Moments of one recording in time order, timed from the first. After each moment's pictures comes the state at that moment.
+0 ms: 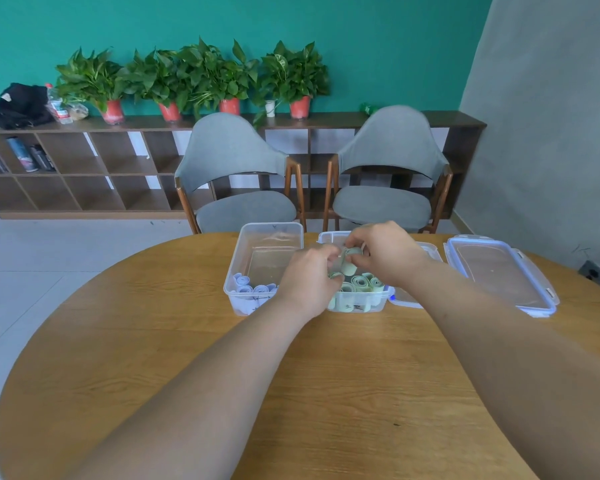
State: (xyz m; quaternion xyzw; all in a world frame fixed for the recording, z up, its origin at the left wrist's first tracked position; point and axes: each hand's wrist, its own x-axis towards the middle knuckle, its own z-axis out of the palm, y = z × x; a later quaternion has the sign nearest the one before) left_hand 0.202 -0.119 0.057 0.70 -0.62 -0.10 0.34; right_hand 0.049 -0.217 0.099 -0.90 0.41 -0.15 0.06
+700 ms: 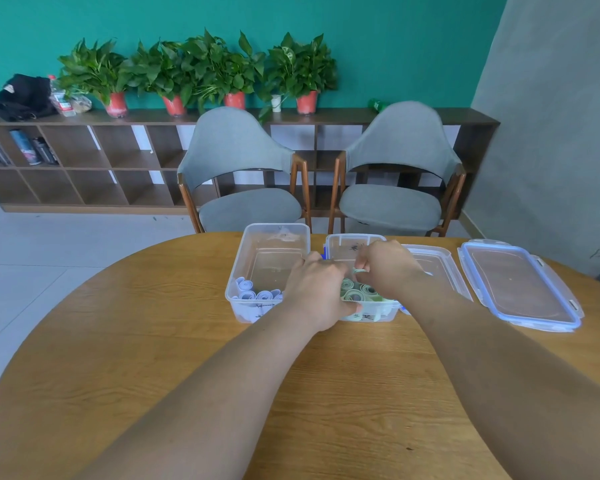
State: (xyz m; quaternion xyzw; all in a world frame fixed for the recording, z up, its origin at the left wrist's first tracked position) left_hand 0.207 -0.133 0.048 0.72 -0.68 0.01 0.14; right_hand 0.072 -0.249 0.057 -0.87 0.48 -0.05 0.05
